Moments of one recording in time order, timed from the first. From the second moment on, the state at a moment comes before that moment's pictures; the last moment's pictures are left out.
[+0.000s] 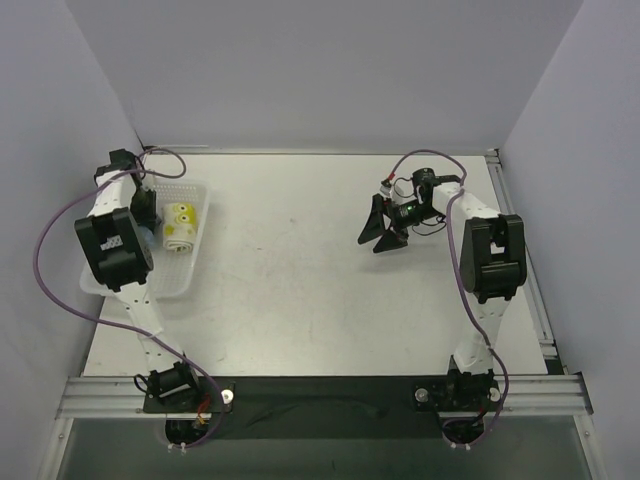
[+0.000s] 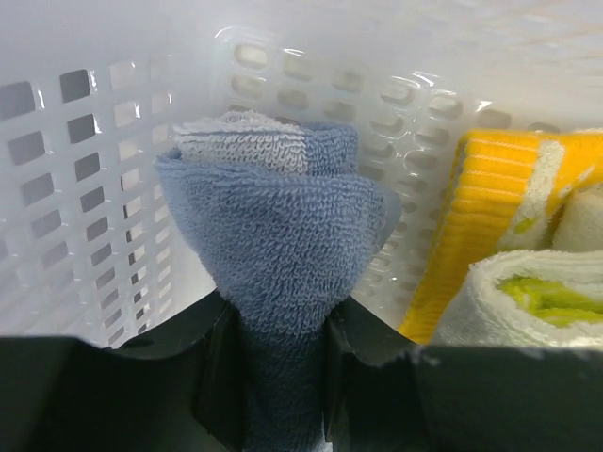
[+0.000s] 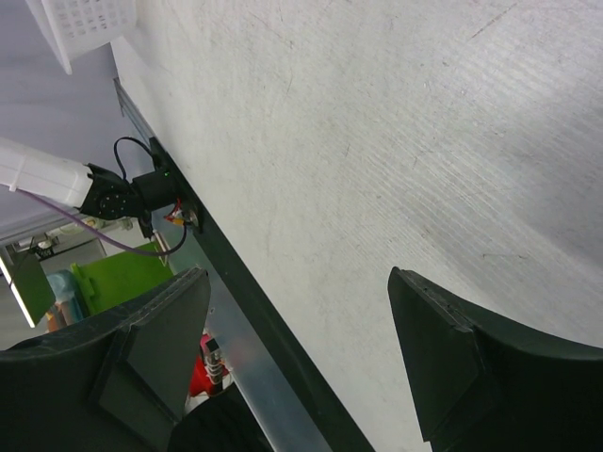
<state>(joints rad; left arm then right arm) 0.33 2.28 1.93 -0.94 -0.11 0.19 0.13 2.03 1.48 -0.86 -0.93 0.02</state>
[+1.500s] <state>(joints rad) 0.32 2.03 1.97 -0.93 -0.02 0.30 0.12 2.02 1.48 -0.88 -0.93 0.00</state>
